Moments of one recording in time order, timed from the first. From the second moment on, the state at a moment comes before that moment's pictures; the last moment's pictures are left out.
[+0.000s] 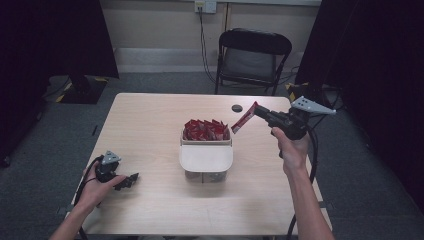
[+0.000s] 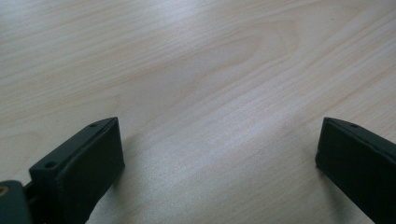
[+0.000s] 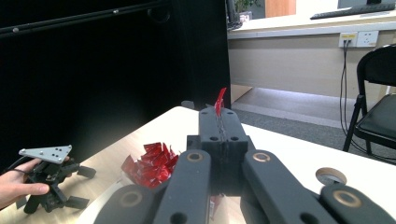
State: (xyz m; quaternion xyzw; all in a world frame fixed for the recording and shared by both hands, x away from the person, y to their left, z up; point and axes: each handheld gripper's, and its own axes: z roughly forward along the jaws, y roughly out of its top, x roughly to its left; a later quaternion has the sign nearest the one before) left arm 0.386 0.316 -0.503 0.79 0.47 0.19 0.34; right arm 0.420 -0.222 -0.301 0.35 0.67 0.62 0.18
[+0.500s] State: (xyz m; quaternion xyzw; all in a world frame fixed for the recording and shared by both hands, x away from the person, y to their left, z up) left arm 0.386 0.316 -0.503 0.79 0.47 0.19 0.34; right arm 0.431 -0.236 -0.309 0.38 0.68 0.60 0.20
